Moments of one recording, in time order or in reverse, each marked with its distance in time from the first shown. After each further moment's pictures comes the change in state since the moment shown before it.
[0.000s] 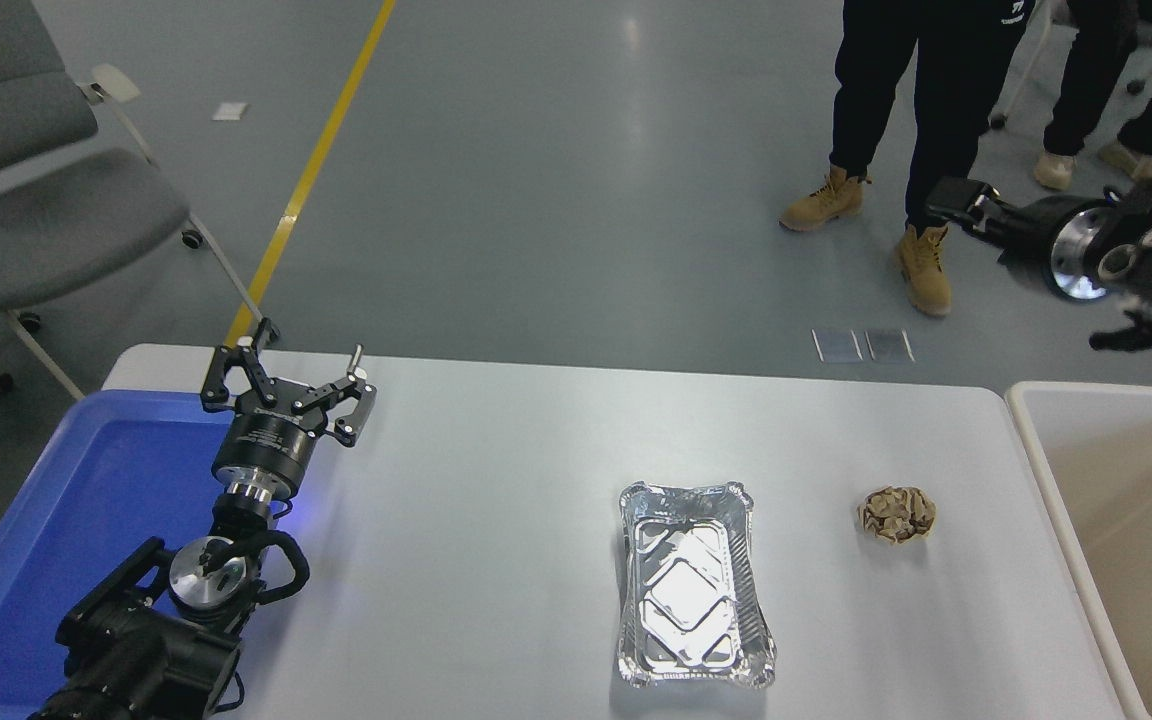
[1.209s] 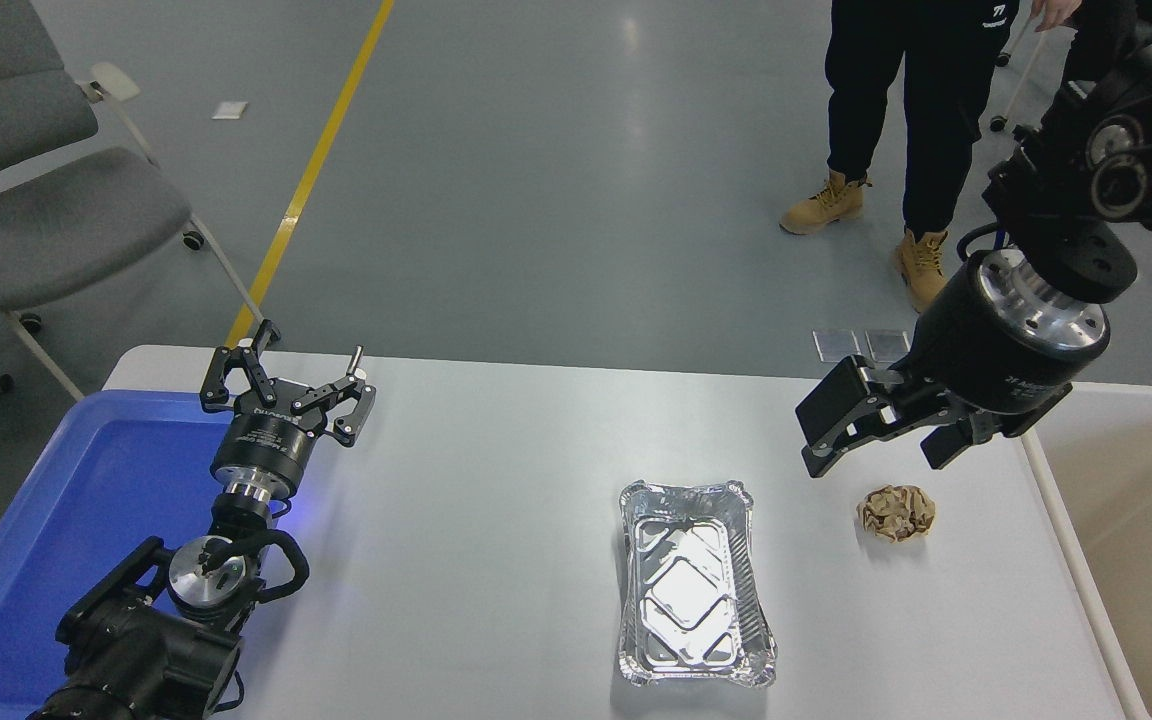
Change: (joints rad) left arm 0.000 0.000 -0.001 0.000 0.000 -0.001 0.000; right arm 0.582 0.364 -0.360 0.326 0.207 0.816 0.156
